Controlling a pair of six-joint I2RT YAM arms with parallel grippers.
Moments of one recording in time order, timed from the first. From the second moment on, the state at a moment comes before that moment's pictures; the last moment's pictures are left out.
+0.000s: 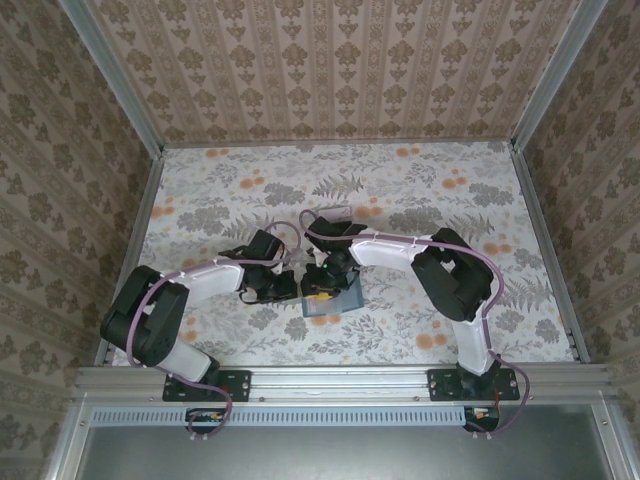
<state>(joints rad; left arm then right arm) -0.57 1.51 0.67 -0.39 0.38 -0.58 0.80 2.00 1.36 -0.67 -0.40 0.70</state>
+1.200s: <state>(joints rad) -0.59 1.51 0.75 -0.49 0.36 -0.58 0.78 1.95 1.35 -1.00 0.00 0.60</state>
